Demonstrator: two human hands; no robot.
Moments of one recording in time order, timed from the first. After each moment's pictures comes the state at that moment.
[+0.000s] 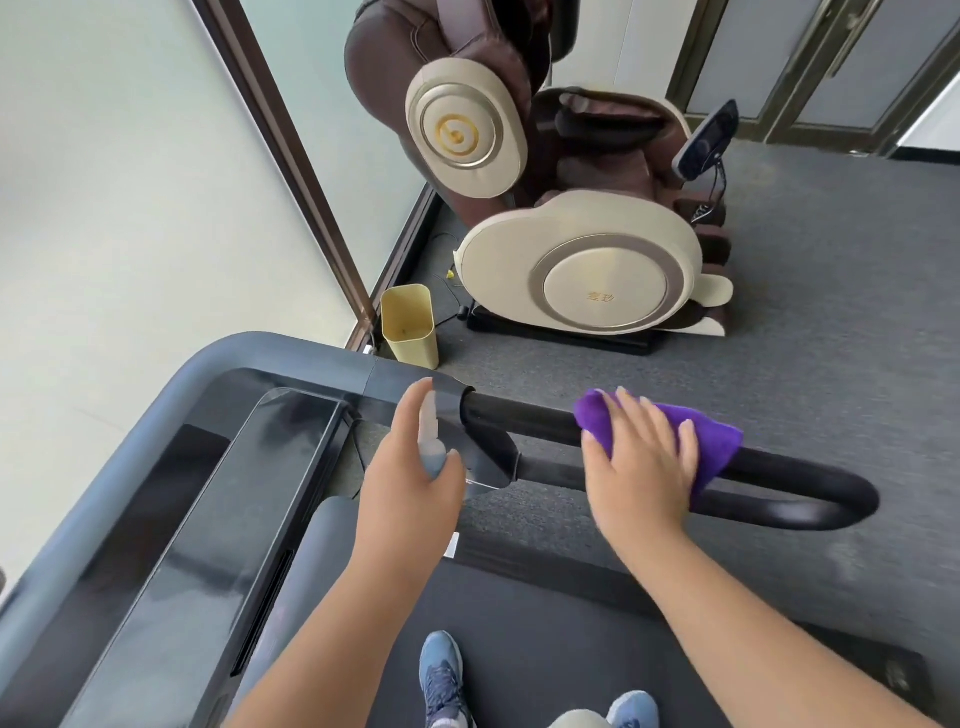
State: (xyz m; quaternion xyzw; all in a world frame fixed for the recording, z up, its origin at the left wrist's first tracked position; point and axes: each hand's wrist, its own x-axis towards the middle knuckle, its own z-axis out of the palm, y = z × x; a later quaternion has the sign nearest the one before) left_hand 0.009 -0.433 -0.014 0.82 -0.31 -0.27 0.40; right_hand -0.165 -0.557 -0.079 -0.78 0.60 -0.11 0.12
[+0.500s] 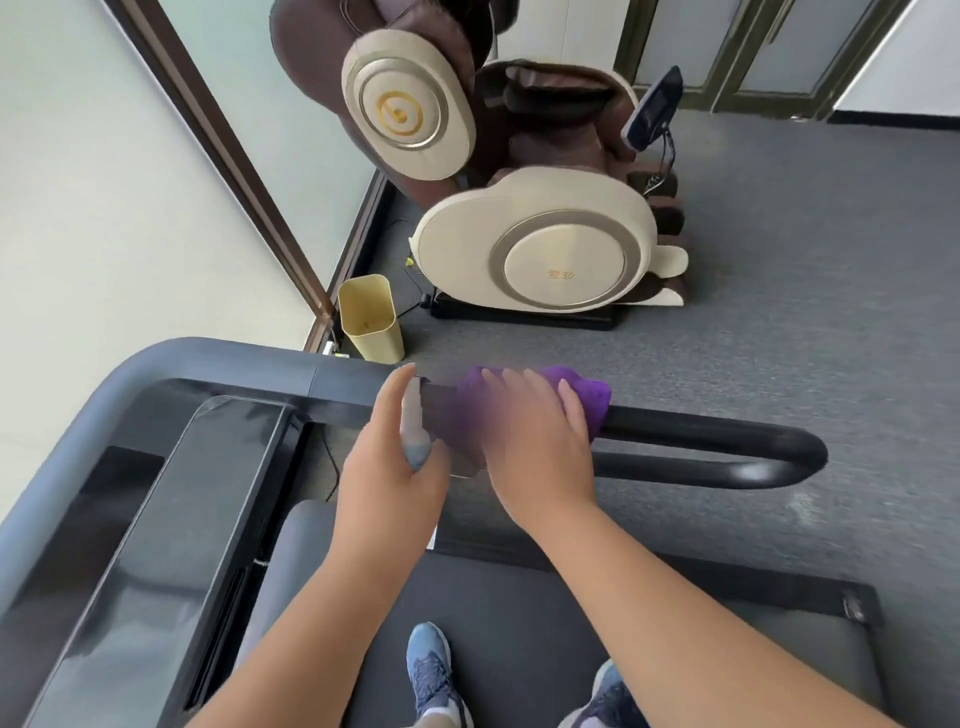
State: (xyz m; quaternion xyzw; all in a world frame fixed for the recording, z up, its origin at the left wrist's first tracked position) left_hand -0.001 -0.447 -0.015 0.81 -0.36 -0.26 0.38; right_hand -0.123 -0.546 -0.092 -0.86 0.49 -0.10 0.08
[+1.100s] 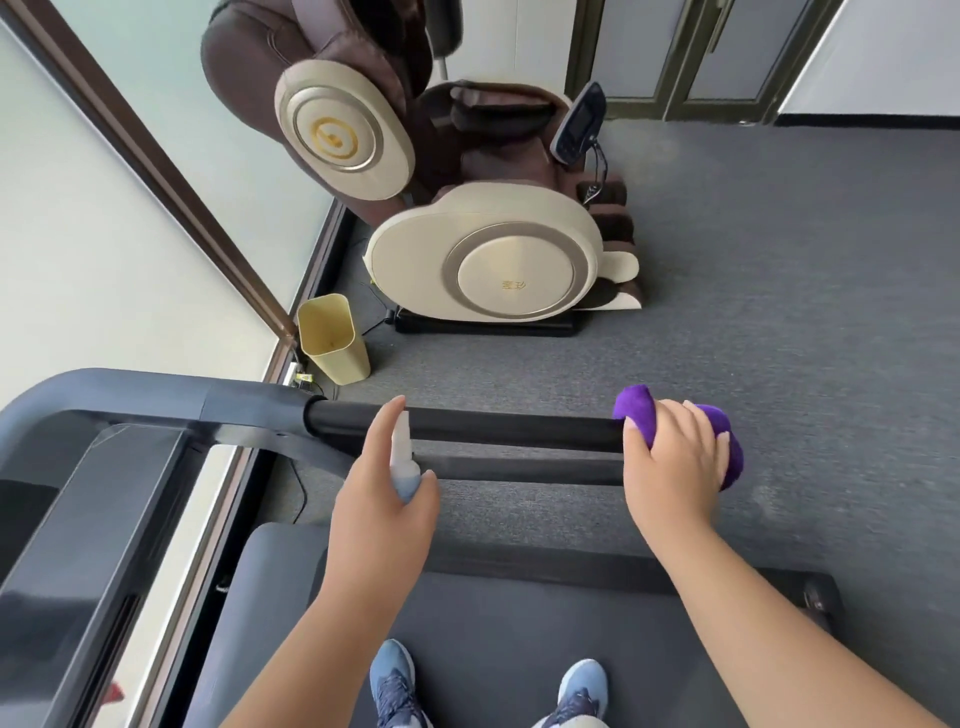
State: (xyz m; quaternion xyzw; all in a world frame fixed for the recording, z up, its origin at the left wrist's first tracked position) left_hand -0.112 -0.471 -0.027 0.80 -0.38 -0.28 0.38; right_hand -0.346 -0.609 -0.098 -0.66 0.71 -0.20 0.16
